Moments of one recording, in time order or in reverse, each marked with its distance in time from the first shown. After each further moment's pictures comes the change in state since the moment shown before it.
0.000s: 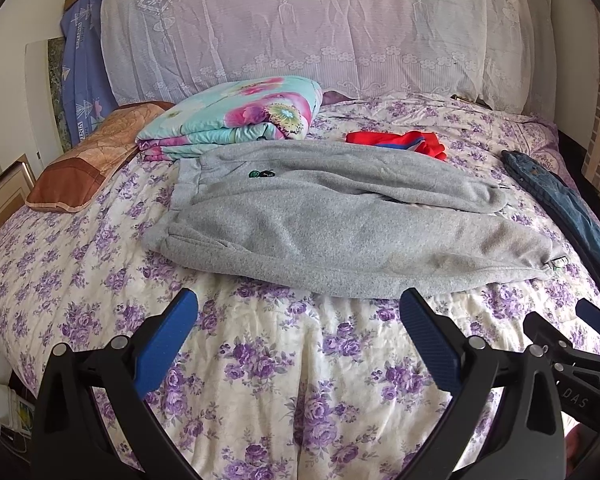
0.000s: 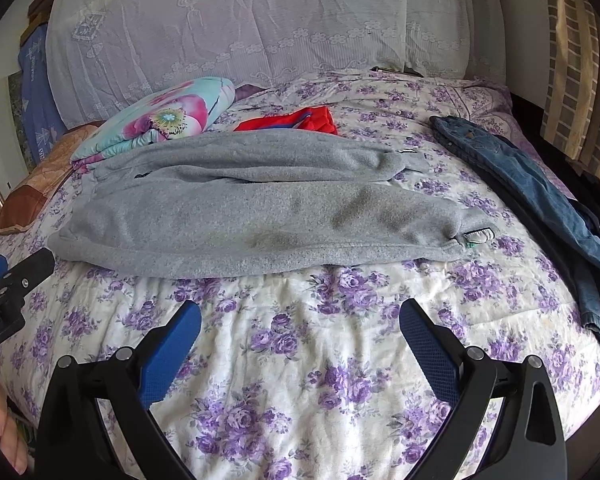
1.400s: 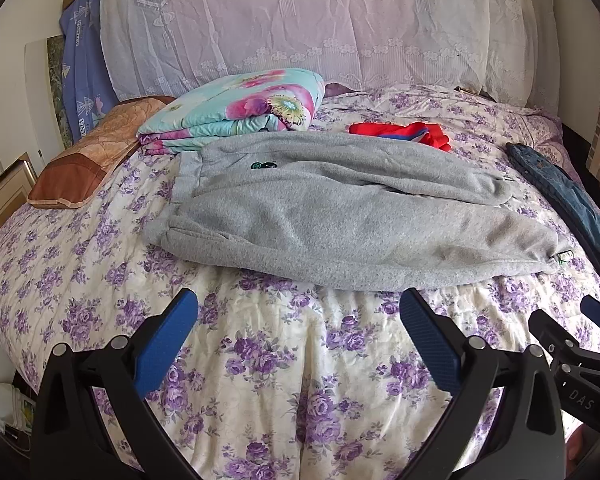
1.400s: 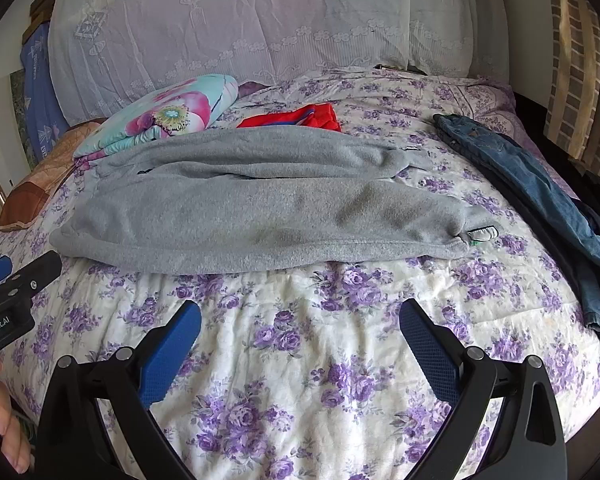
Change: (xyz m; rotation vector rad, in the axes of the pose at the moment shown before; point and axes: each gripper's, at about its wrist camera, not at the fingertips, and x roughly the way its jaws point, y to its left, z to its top) left arm 0.006 0.005 -0.004 0.006 0.023 0.006; right arm 0.001 -0.001 -0.002 -0.002 0.007 0.012
